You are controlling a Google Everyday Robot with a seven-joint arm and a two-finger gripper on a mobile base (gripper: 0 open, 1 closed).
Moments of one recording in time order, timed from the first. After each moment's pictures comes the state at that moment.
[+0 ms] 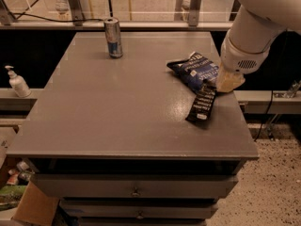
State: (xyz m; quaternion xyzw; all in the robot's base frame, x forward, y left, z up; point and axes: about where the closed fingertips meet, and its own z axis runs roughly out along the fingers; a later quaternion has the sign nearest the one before) arm 0.544 -0.195 0.880 -0.67 0.73 -0.07 0.10
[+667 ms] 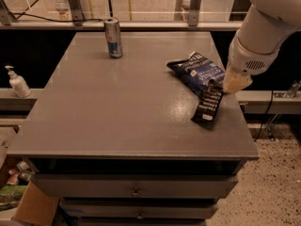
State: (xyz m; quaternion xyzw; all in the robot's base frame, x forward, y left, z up) arm 0.537 -0.214 0.882 -0.64 0.76 -0.07 0.10
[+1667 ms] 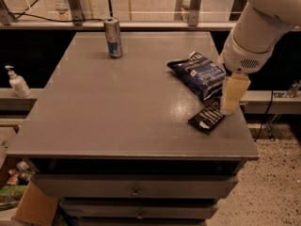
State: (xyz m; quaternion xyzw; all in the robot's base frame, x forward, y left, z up) arm 0.541 -0.196 0.887 -0.65 0.75 -0.07 0.12
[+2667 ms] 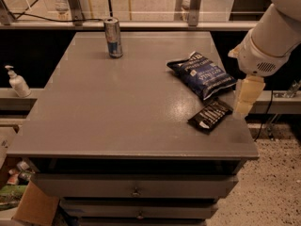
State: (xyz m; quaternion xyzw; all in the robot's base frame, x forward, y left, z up) arm 0.540 -0.219 0.883 -0.65 0.75 -0.05 0.15
